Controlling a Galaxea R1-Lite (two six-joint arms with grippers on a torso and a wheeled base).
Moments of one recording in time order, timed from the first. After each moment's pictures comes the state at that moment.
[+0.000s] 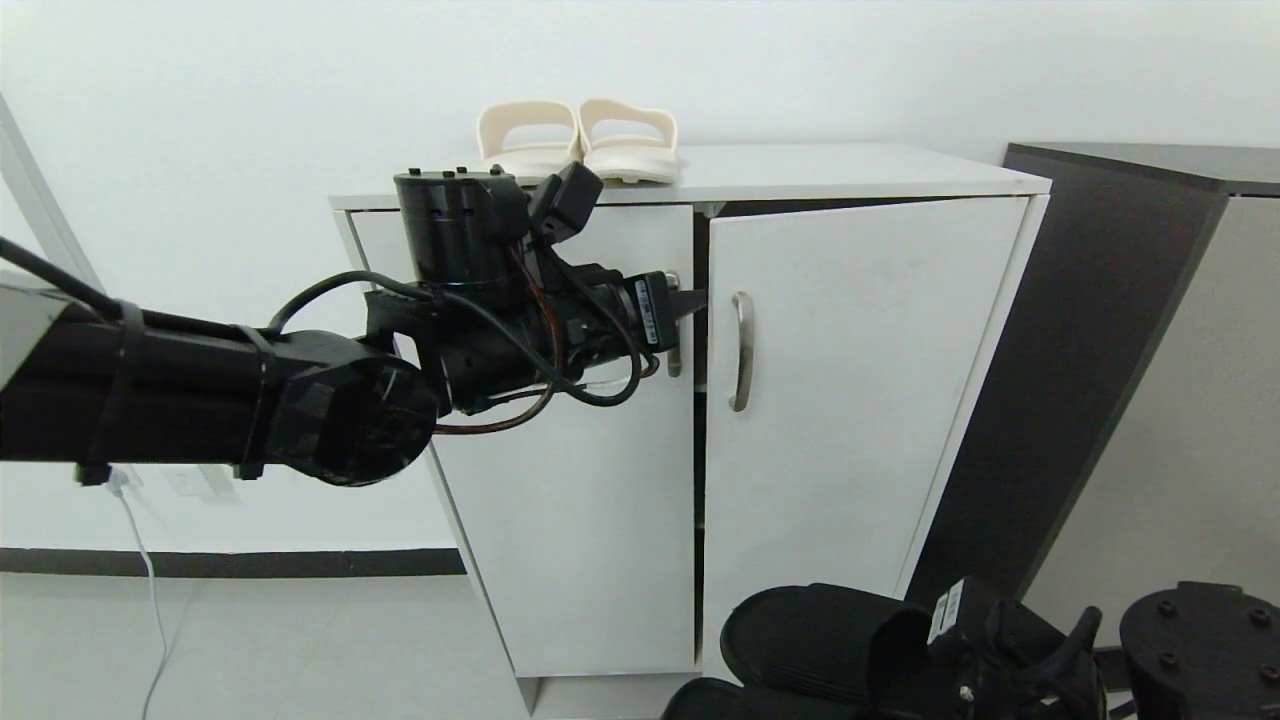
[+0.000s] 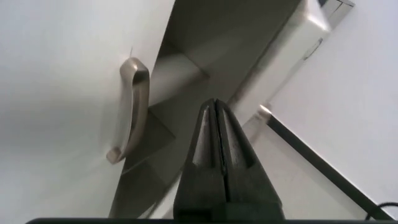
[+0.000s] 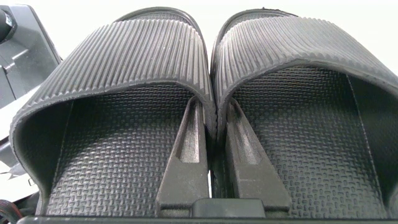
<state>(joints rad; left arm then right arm) -0.55 1.85 -1.25 -0.57 -0.33 -0.32 0.92 1.49 -0.29 -0.75 0.07 0.04</state>
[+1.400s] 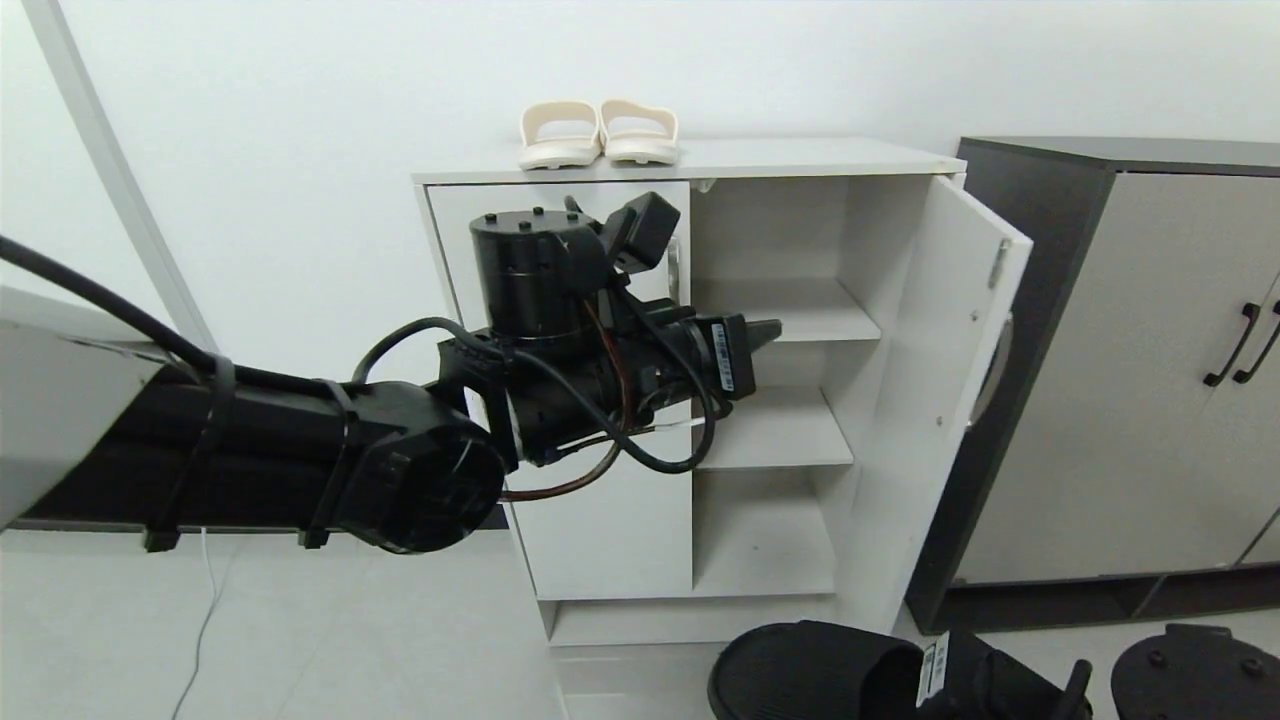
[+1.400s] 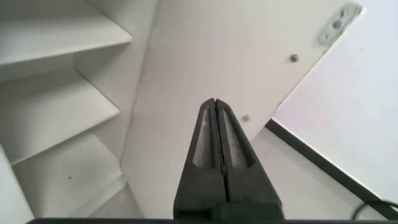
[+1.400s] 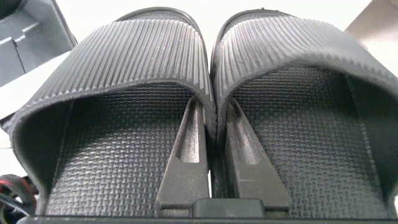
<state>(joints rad) -0.68 1.88 -1.19 -0.70 -0.27 -0.31 0.97 1.50 -0.27 -0.75 0.06 0.03</state>
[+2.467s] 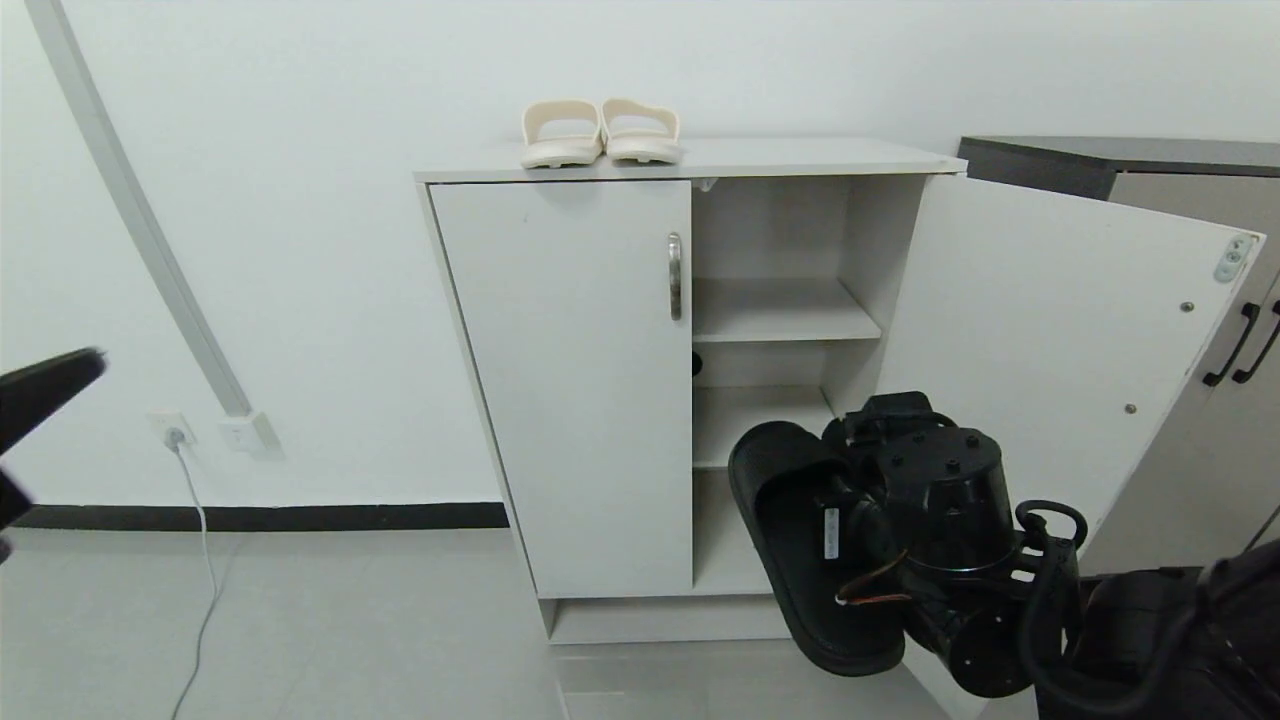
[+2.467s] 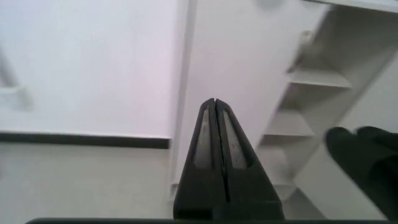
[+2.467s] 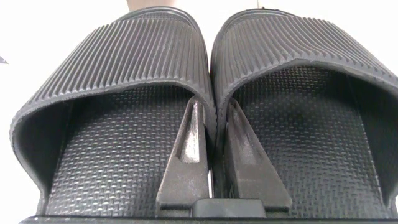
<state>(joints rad) -0.21 0.83 -0.63 -0.22 0.20 -0.09 0.80 1.83 -0.73 -0.75 -0.70 0.23</state>
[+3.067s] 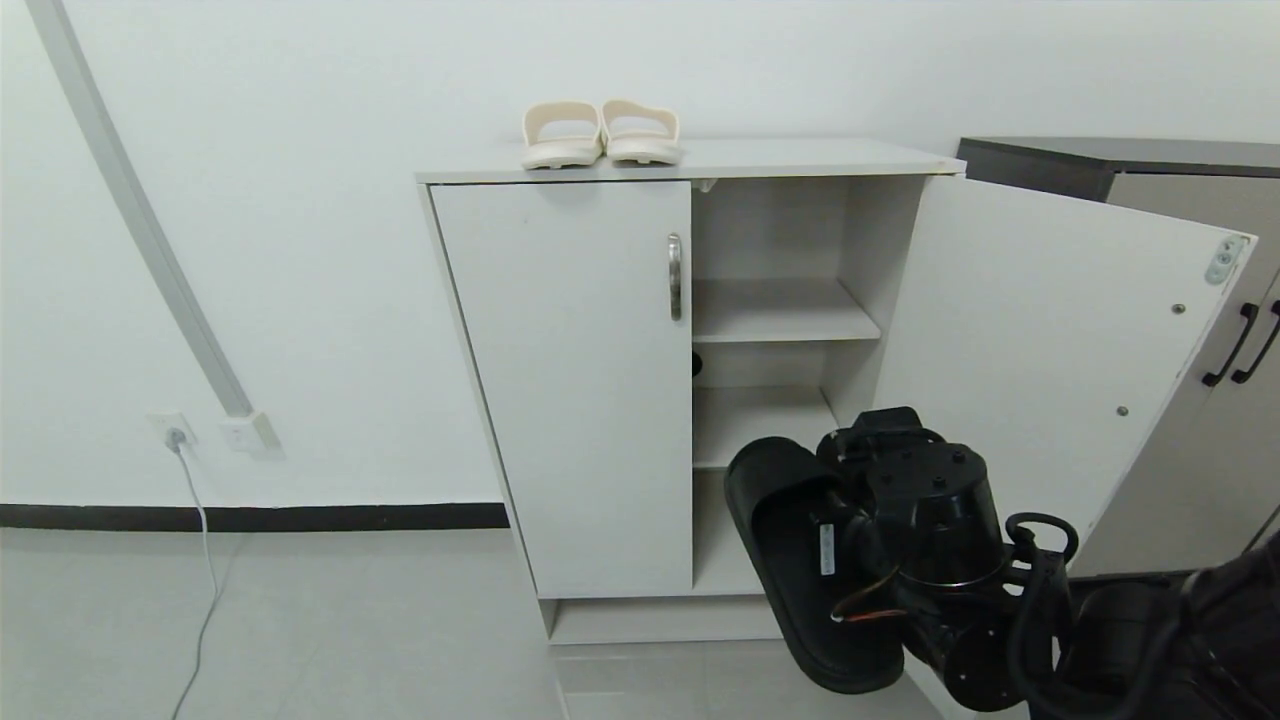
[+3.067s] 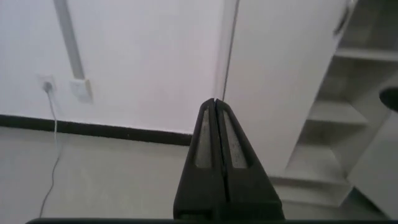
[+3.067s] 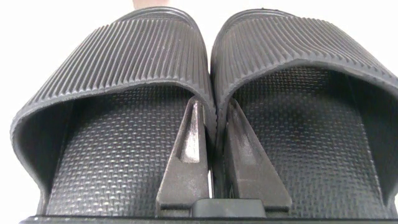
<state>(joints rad) 0.02 0.11 -0.06 -0.08 0.08 -0.02 0.82 1.85 -0.71 -0.75 -0.69 0.23</state>
